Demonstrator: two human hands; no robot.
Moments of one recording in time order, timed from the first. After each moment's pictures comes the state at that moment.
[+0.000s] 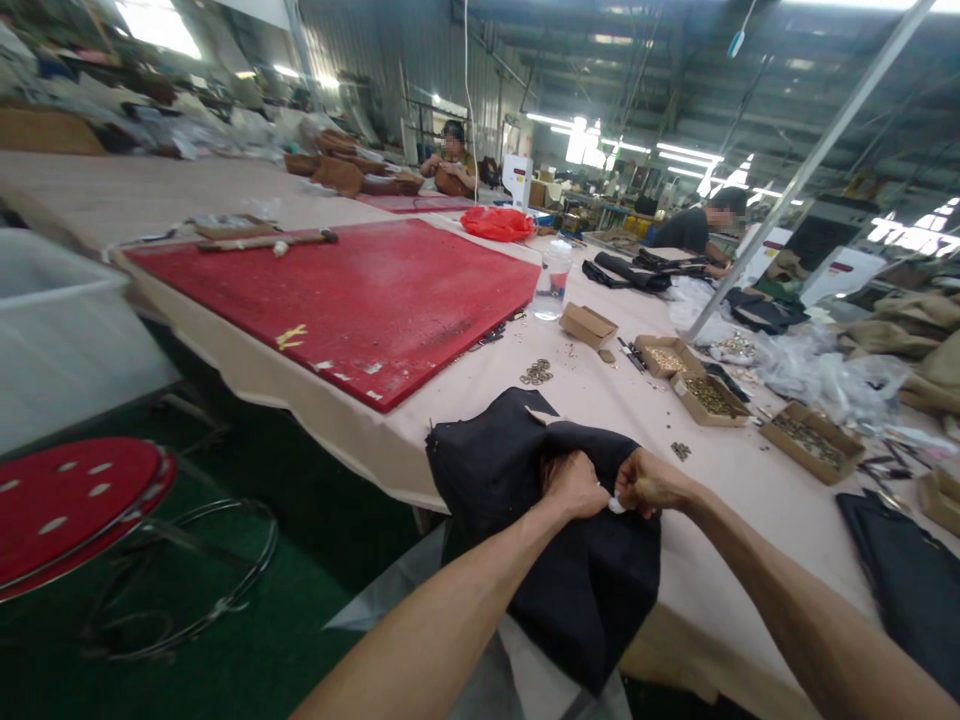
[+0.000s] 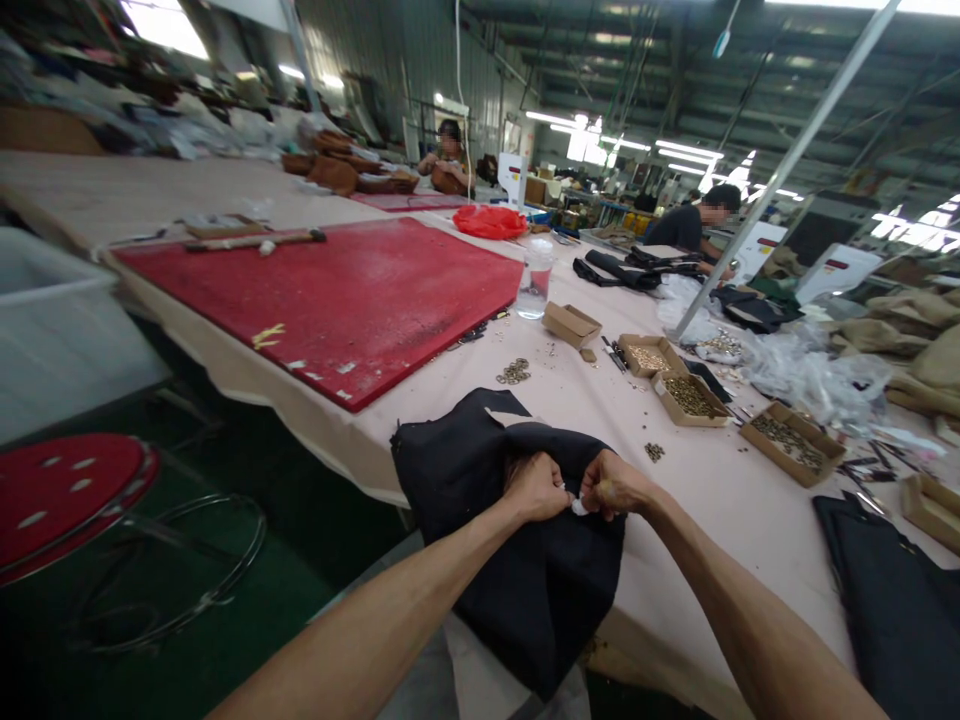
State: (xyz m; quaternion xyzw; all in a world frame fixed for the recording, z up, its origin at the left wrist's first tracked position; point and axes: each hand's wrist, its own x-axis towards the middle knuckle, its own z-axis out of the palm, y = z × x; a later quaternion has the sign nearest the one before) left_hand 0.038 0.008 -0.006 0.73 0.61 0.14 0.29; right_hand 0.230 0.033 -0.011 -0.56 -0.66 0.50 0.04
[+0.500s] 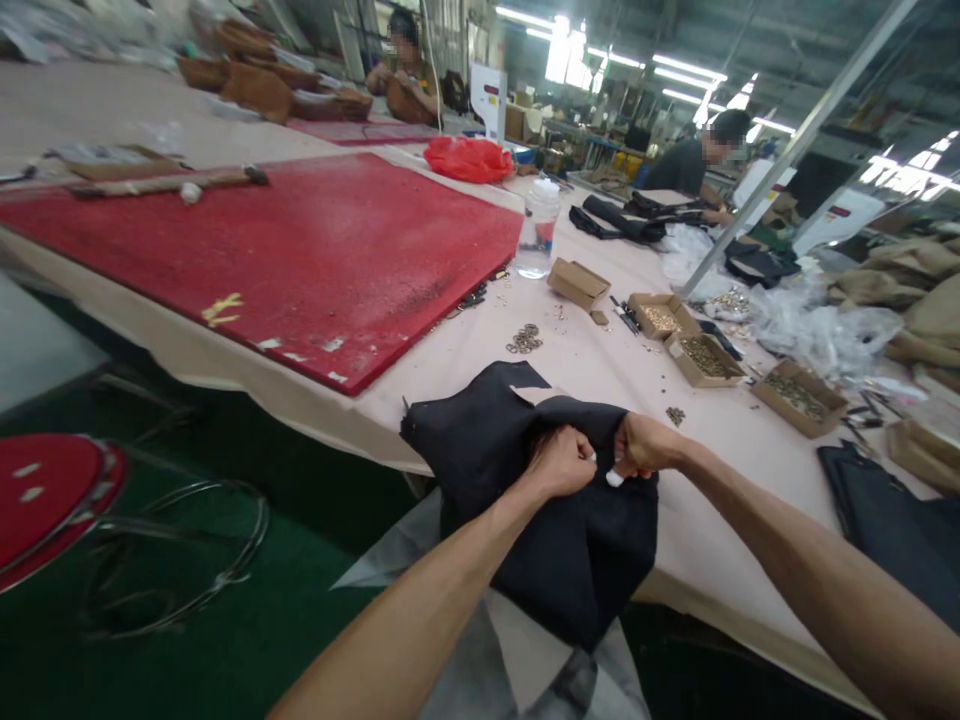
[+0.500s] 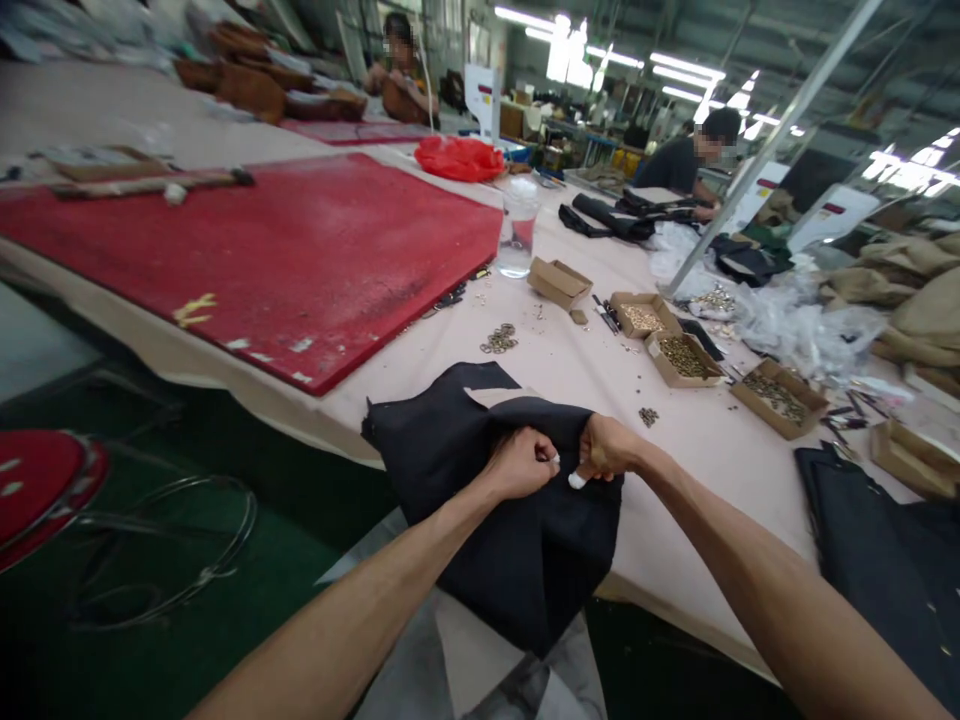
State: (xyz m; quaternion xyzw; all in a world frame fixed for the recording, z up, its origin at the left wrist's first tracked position) left_hand 0.021 0.030 -0.018 0.74 0.52 0.17 0.39; right_hand 0.228 0.062 0.002 -0.60 -0.65 0.45 -0.07
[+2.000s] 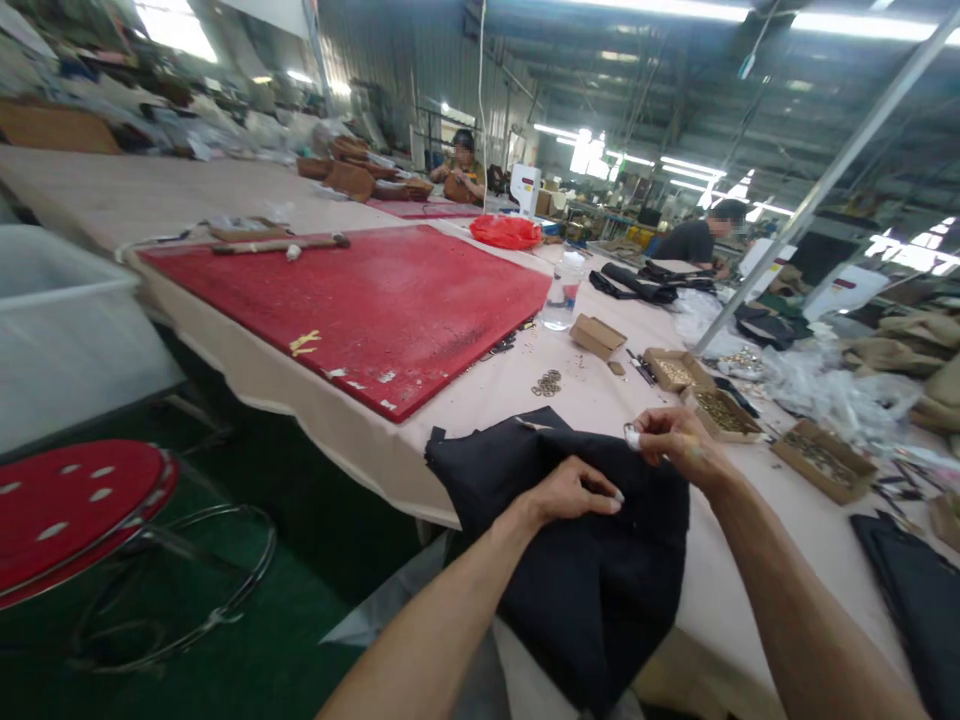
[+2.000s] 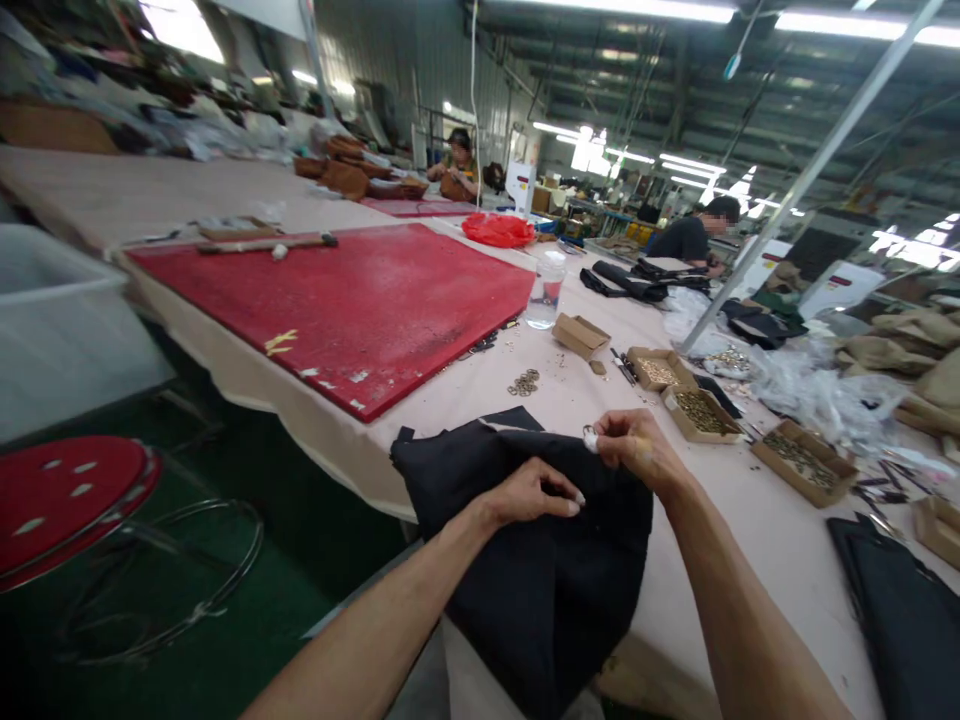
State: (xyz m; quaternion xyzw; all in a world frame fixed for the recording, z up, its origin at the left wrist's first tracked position) left_hand -0.025 0.028 -0.018 0.69 0.31 0.29 0.58; right_hand 0.197 0.057 0.065 -0.49 -0.68 0.45 0.32
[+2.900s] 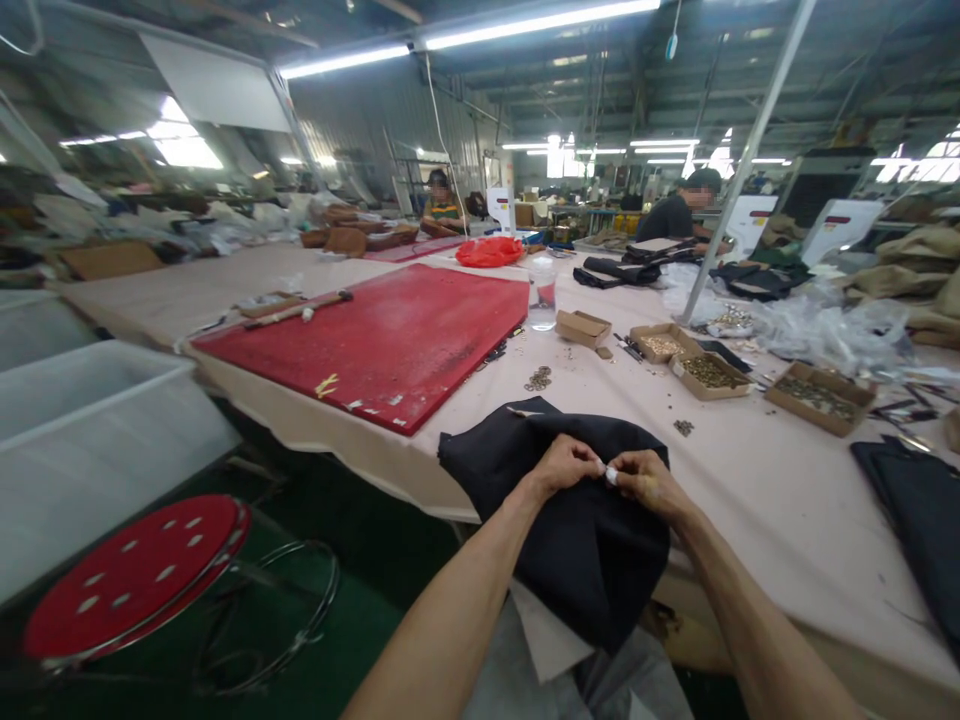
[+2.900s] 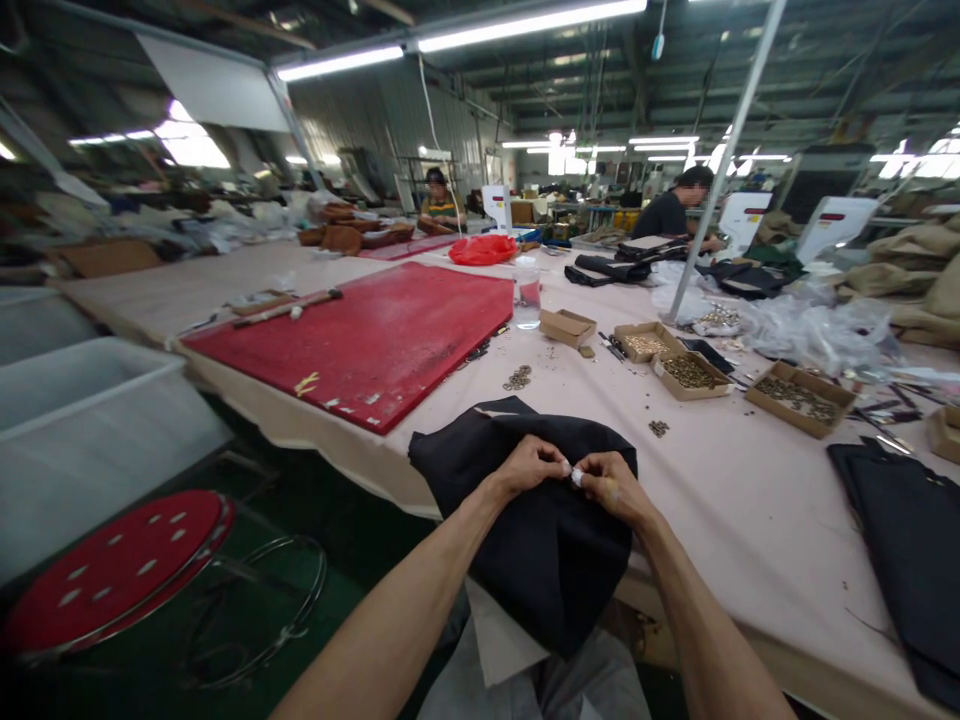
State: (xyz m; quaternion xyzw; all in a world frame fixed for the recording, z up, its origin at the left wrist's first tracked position) left_hand 0.016 0.015 -0.011 0.67 0.43 0.29 0.53; right_hand 0.214 -0.025 -0.041 -0.49 -0.60 0.51 0.37
